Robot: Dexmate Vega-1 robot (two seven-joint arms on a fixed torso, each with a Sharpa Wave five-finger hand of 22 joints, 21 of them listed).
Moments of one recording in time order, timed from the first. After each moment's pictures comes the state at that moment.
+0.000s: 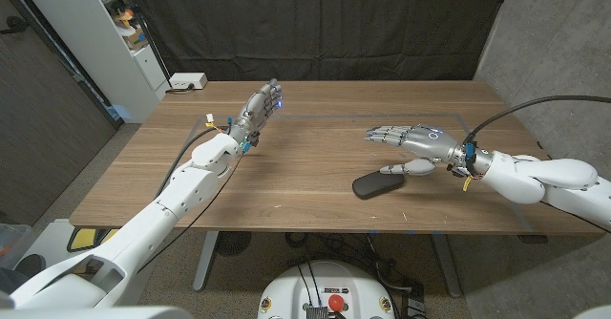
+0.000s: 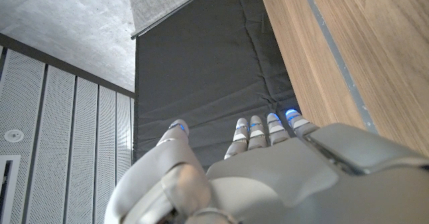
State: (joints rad) left arm 0.83 0.57 0.40 -1.52 -0.68 -0.12 -0.05; left_hand 0.33 0.08 0.30 0.00 0.18 0.04 0.12 0.19 0.17 -0.02 0.10 0.21 0.20 -0.05 0.10 0.19 0.18 -0.11 0.12 0.20 0.18; right arm -1.03 -1.16 -0.36 -1.70 -0.78 0.67 -0.43; right_hand 0.54 -0.01 0.31 -0.16 0.27 0.11 -0.10 0.18 0.19 0.11 -0.04 0.18 0.20 0.13 -0.01 0.20 0.21 0.37 0.02 0.18 0.17
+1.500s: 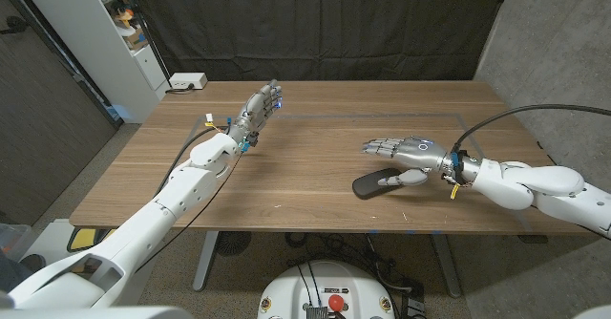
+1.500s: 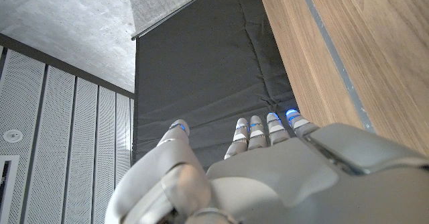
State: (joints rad) left arm 0.83 0.58 0.40 -1.51 -0.69 -0.12 -0.08; left_hand 0.32 0.08 0.30 -0.01 0.18 0.05 0.11 0.19 0.17 -0.02 0.10 0.21 0.20 -0.05 0.11 0.19 0.18 -0.11 0.12 0.20 0.18; right arm -1.02 -1.15 -0.44 -1.72 -0.80 0.57 -0.34; right_hand 0.58 -0.05 0.32 -0.17 0.29 0.08 -0.10 0.18 0.19 0.08 -0.04 0.18 0.20 0.12 0.01 0.20 0.21 0.35 0.04 0.18 0.17
